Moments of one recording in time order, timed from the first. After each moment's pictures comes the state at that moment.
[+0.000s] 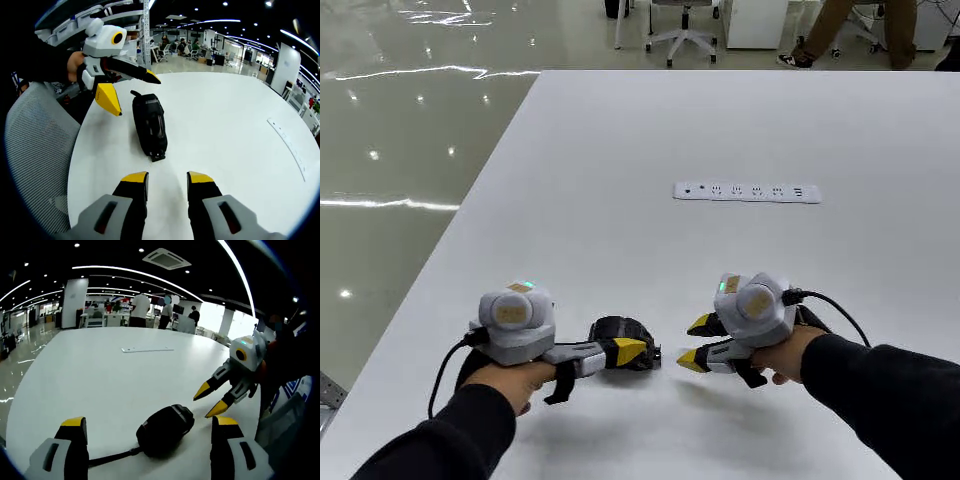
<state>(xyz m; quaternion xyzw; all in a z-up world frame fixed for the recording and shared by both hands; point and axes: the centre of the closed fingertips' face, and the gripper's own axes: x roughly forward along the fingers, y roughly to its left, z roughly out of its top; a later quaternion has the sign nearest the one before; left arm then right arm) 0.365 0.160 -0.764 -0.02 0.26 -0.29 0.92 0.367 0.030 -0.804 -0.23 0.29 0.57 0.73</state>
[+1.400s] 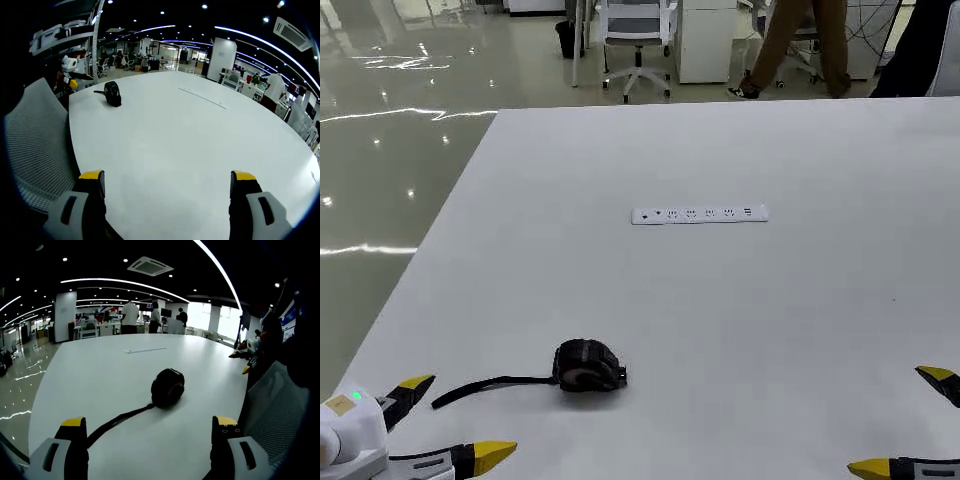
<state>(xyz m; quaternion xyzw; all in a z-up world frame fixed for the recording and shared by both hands) 0.275 0.239 -0.754 0.02 0.23 -0.29 0.93 0.290 -0.230 -0.770 -0.17 0.27 0.35 0.88</state>
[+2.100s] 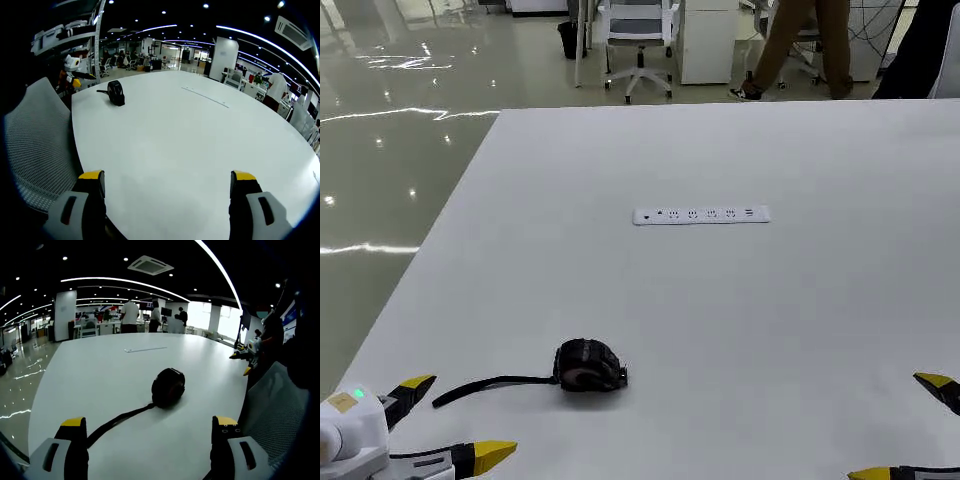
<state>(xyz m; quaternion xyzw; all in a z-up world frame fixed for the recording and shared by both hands) 0.278 0.240 -0.755 0.02 0.23 -0.29 0.93 0.289 -0.231 -0.775 -0.17 0.27 0.36 0.88</state>
